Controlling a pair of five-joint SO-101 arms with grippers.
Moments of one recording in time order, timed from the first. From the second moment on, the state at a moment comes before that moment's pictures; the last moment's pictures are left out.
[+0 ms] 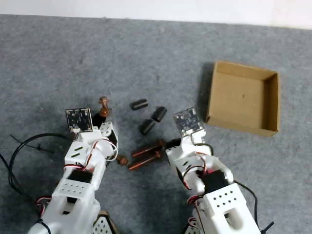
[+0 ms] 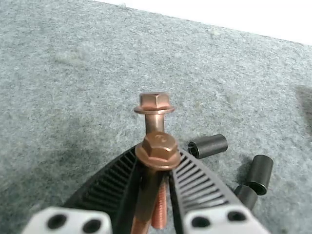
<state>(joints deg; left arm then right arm) 2.6 -54.7 93.6 -10.8 19.3 -27.1 -67.6 79.1 40.5 4.2</state>
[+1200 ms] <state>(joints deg) 6.3 -54.8 85.0 16.1 19.4 -27.1 -67.6 79.1 40.5 4.2</state>
